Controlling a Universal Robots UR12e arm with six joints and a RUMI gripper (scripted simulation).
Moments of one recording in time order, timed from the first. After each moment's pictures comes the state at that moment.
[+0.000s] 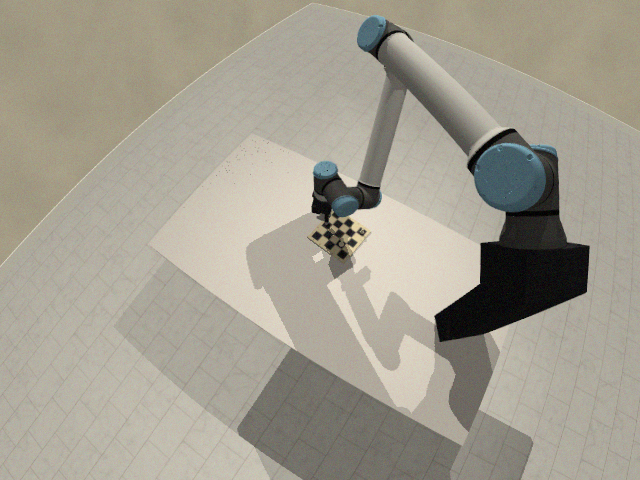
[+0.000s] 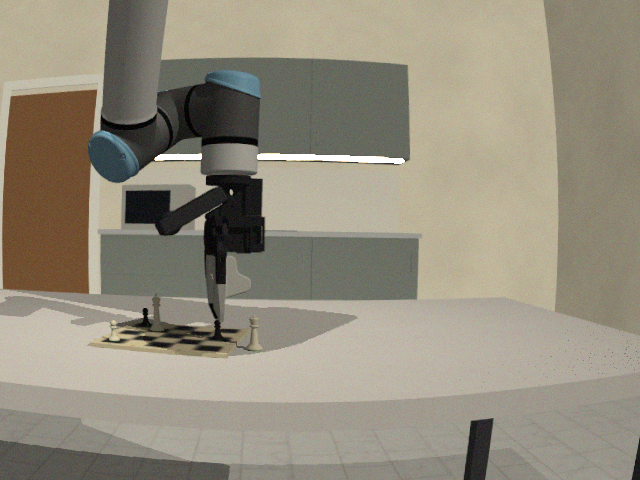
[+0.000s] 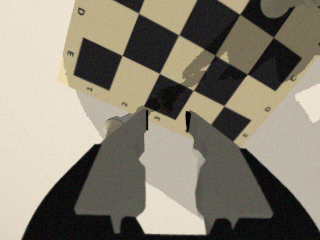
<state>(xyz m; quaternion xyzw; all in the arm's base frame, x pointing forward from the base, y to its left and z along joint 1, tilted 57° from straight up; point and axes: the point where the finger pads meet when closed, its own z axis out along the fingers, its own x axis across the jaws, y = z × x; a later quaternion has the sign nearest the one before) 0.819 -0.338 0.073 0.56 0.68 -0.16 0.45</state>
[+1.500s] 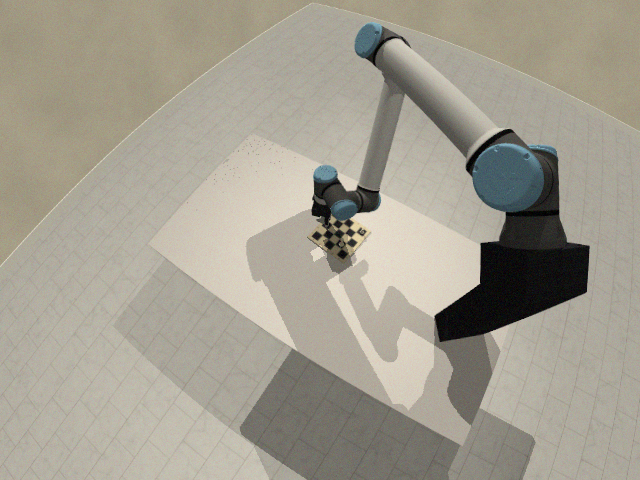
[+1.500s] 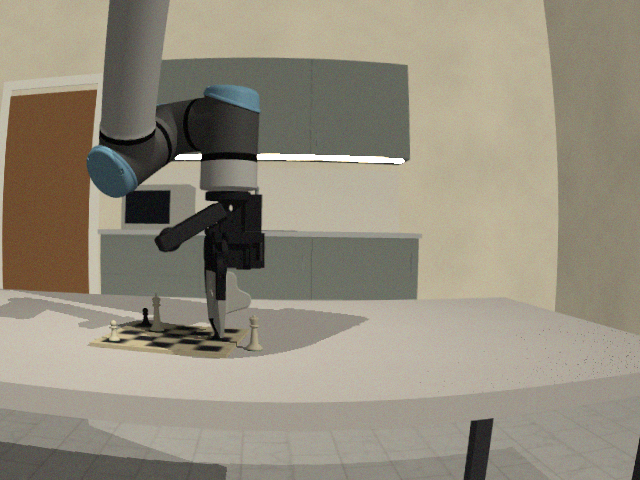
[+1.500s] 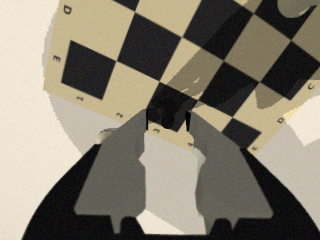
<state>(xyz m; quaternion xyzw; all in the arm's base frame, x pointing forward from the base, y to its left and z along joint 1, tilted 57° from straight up) 0.829 -0.356 0.060 0.56 0.68 -0.16 0.45</state>
